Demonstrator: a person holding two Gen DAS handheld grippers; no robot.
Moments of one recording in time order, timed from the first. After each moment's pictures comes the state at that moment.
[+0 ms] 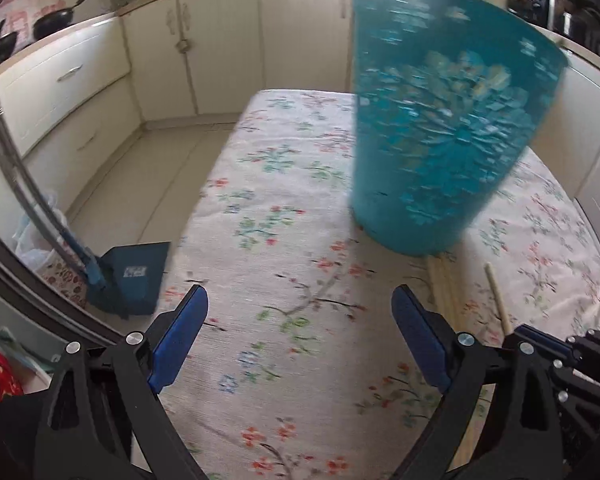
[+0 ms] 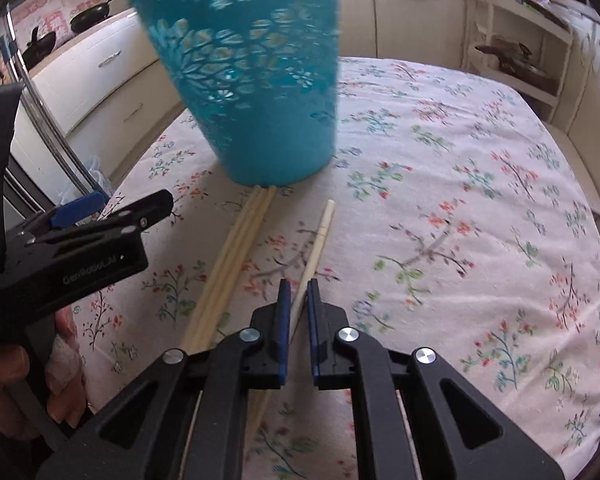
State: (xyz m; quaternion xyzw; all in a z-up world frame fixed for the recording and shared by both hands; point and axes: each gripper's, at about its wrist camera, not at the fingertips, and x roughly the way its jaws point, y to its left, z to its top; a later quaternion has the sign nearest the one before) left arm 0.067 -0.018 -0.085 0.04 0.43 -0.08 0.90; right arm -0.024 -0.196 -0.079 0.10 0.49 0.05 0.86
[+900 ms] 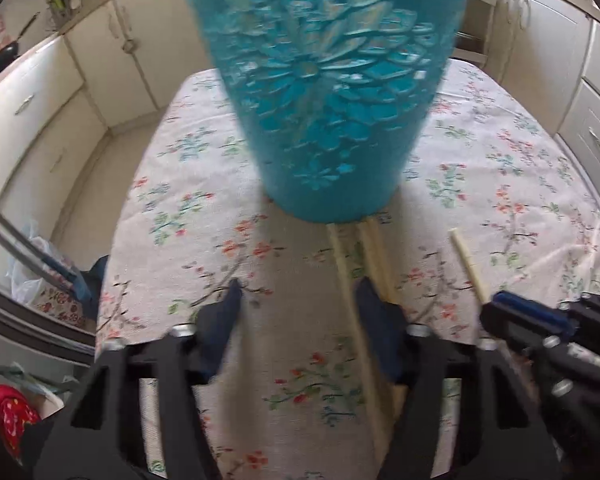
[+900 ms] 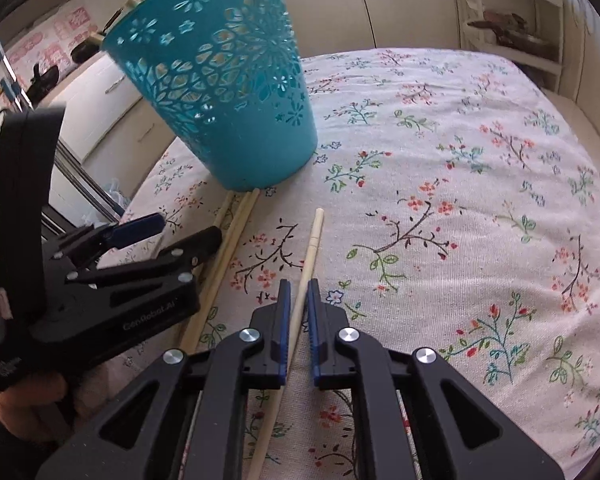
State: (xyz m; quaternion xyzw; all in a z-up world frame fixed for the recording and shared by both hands) left arm 0.071 -0.078 -0.096 0.12 0.48 -0.13 0.86; right arm -0.020 -0.206 -0.082 0.12 0.48 0.08 0.87
